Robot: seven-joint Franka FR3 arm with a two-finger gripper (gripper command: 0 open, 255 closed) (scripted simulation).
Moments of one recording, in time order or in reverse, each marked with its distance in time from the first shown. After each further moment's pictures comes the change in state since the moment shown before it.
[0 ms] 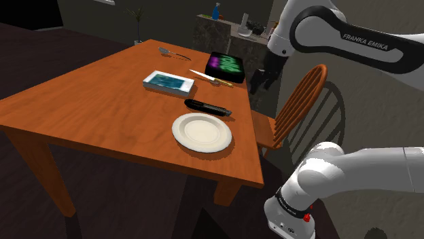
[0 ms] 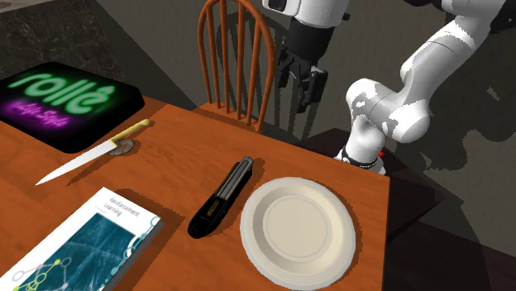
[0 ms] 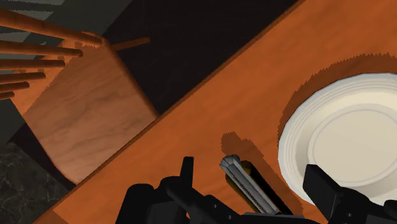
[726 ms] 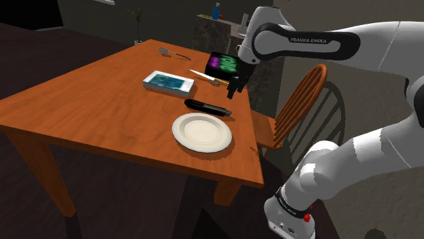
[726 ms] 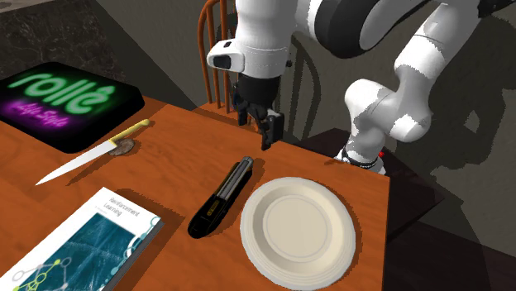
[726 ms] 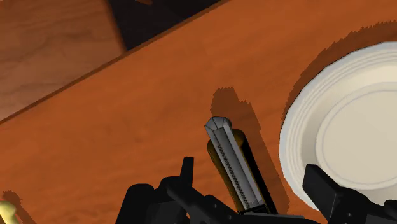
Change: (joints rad) arm 0.085 0.310 -0.079 0.055 0.019 0.225 -0.227
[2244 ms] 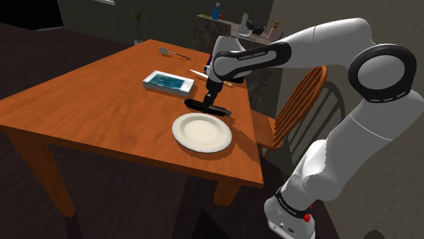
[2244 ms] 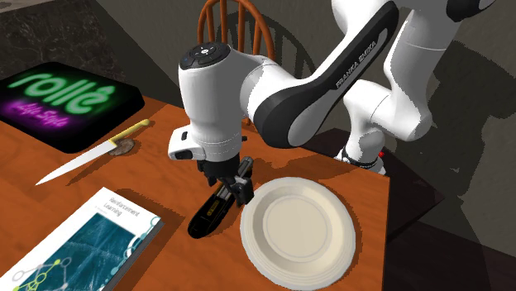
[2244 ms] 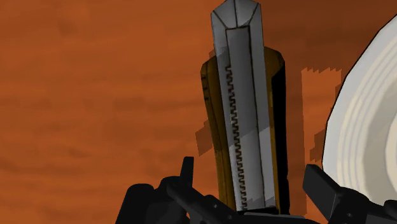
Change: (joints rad) arm 0.083 0.401 -0.033 0.089 0.090 0.265 -0.271
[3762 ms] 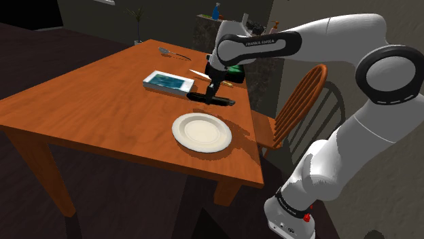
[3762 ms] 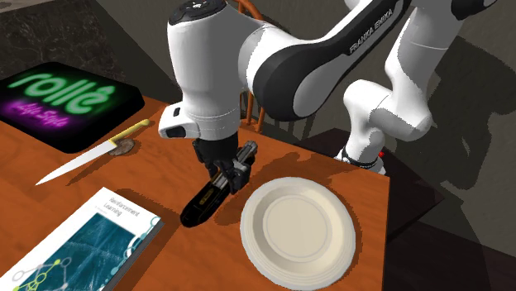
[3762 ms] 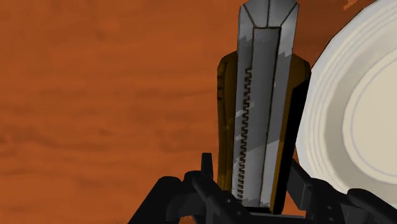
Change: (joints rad) arm -0.001 -0.045 0.001 0.088 -0.007 -0.133 0.005
